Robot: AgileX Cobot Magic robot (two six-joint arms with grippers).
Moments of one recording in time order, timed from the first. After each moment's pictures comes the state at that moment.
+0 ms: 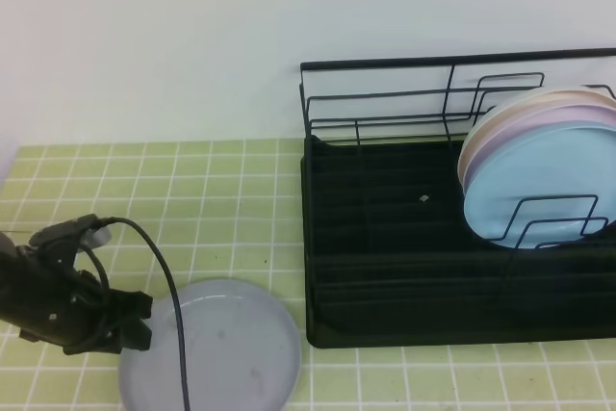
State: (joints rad) left arm 0.05 1.76 -0.86 -0.73 0.65 0.59; right arm 0.04 0.74 -0.59 0.77 0.94 -0.68
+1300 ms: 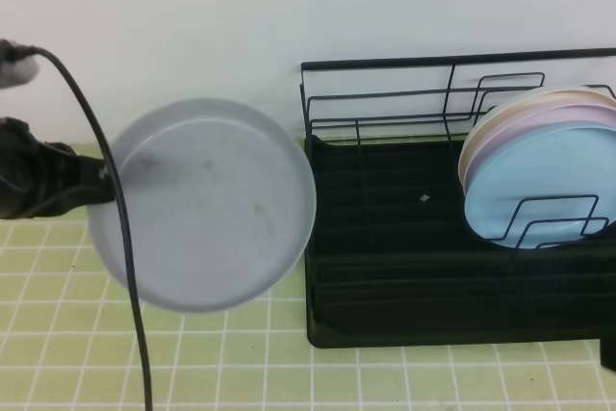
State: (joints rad) left arm 0.03 1.36 -1.06 -0.69 0.83 0.50; right arm 0.04 0.75 -0.59 0.92 0.90 -0.67
